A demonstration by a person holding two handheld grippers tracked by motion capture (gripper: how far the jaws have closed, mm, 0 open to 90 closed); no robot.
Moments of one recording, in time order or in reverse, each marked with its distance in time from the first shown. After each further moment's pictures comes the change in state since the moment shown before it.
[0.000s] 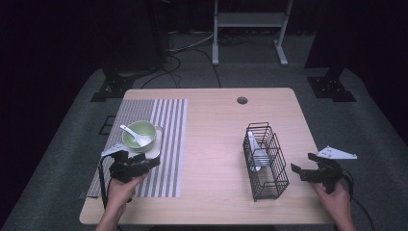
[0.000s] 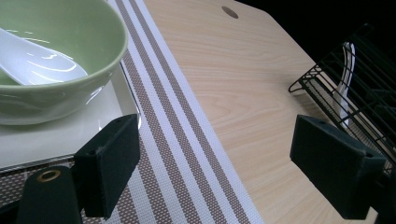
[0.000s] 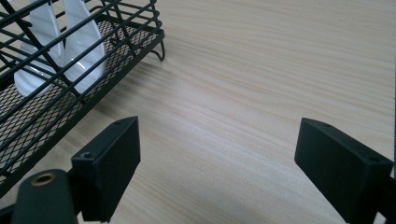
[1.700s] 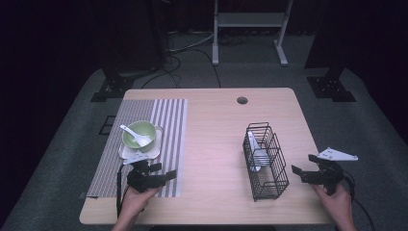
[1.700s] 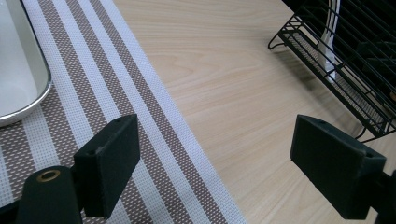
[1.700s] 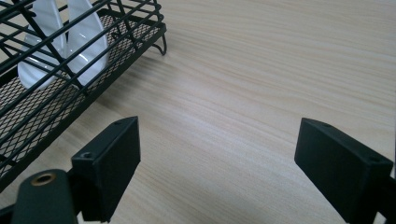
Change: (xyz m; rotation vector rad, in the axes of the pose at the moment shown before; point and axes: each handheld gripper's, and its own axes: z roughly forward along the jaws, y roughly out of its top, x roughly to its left) left arm -0.032 -0.026 0.028 0.102 -0.056 0.083; right arm 0.000 -0.004 -0.003 0.009 0.005 0.002
